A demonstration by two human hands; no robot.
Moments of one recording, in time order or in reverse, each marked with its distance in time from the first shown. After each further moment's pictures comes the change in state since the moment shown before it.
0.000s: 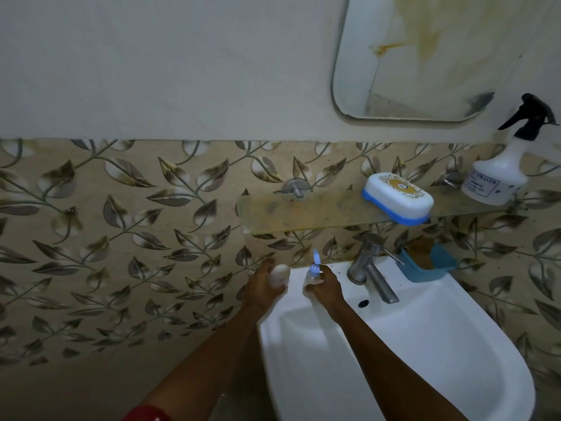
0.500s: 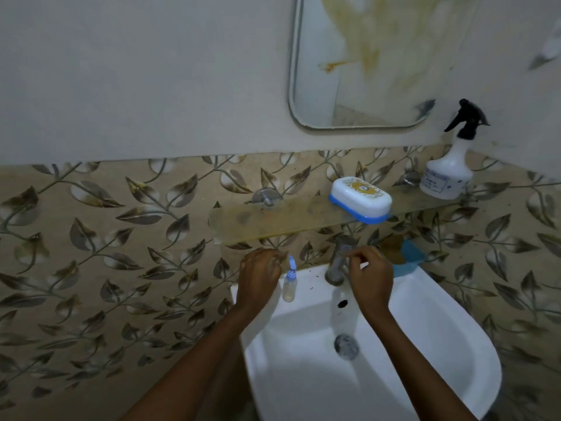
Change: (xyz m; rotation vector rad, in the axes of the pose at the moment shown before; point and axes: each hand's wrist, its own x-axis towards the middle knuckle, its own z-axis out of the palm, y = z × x) left_hand -0.009 0.078 -0.012 0.114 0.171 0.579; right_hand -0.066 -0.034 -0.103 -0.119 0.727 -0.513
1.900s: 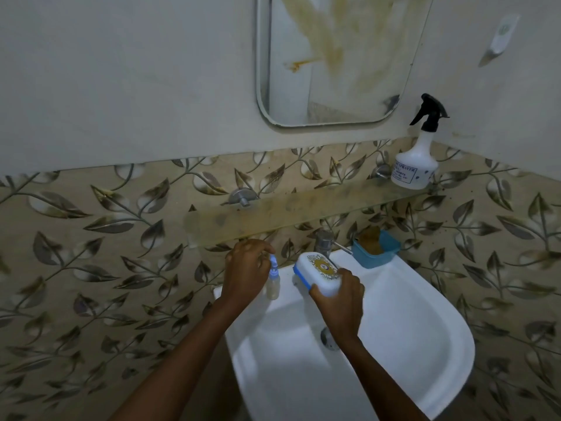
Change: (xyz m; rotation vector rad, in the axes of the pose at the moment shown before) left_hand 0.012 0.020 -0.006 0.075 -0.058 -0.004; right_hand -0.055 0.040 0.017 -0.092 -0.156 0.366
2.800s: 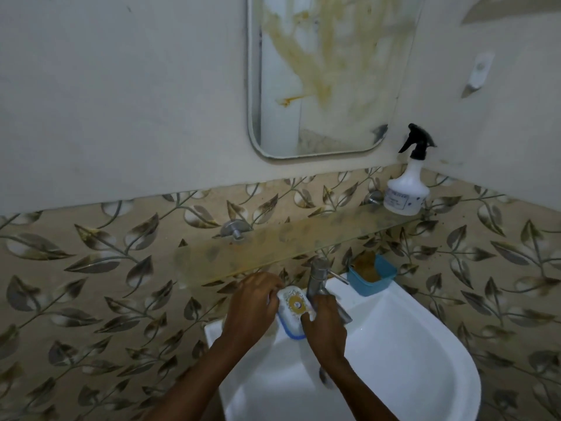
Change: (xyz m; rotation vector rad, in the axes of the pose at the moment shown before) left_hand 0.005 0.012 0.009 -0.028 -0.093 0.183; right_hand 0.022 -0.012 0.030 -0.160 -0.128 -0.030
